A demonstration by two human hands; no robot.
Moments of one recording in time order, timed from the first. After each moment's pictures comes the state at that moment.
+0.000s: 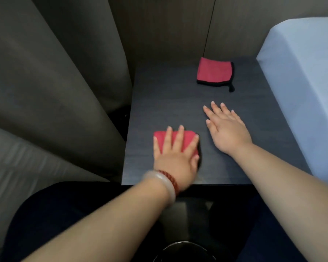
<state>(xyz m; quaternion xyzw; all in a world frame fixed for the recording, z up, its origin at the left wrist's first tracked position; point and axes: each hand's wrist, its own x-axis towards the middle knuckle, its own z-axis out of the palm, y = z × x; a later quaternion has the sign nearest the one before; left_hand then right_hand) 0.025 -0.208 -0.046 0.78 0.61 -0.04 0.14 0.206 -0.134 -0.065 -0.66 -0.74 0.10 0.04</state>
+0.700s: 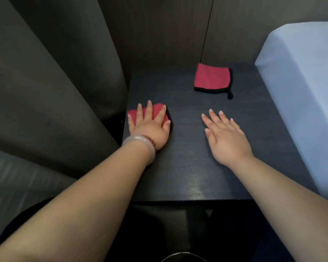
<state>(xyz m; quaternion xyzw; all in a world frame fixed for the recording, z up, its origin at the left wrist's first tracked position) -0.012 -0.087 -0.051 0.69 0.70 -0.07 0.16 0.206 -0.135 -0.068 -0.67 -0.73 0.10 0.06</state>
